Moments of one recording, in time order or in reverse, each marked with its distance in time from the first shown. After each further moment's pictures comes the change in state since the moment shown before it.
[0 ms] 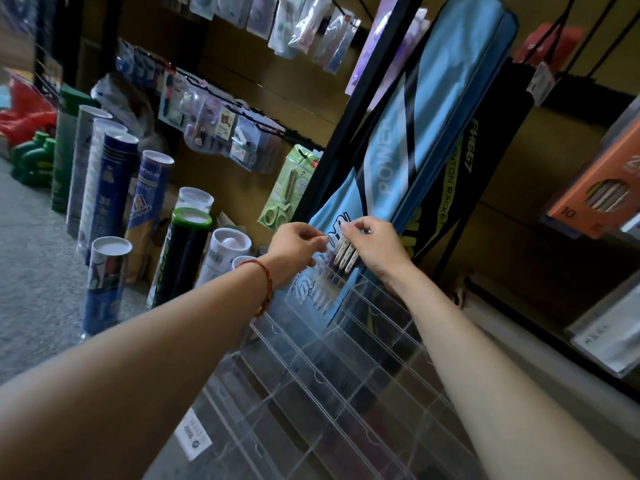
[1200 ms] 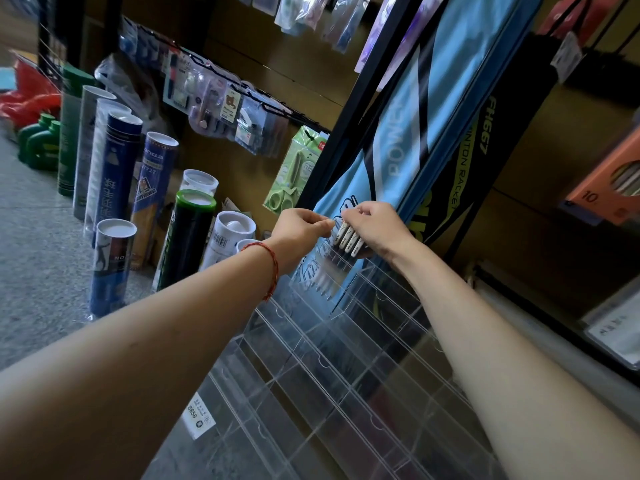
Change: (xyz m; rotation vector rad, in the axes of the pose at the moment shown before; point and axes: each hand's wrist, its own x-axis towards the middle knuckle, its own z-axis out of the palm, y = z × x) left_hand 0.003 -0.006 0.004 -0.107 0.043 -0.053; right_hand 0.002 -0.008 0.003 -0.020 -0.107 0.101
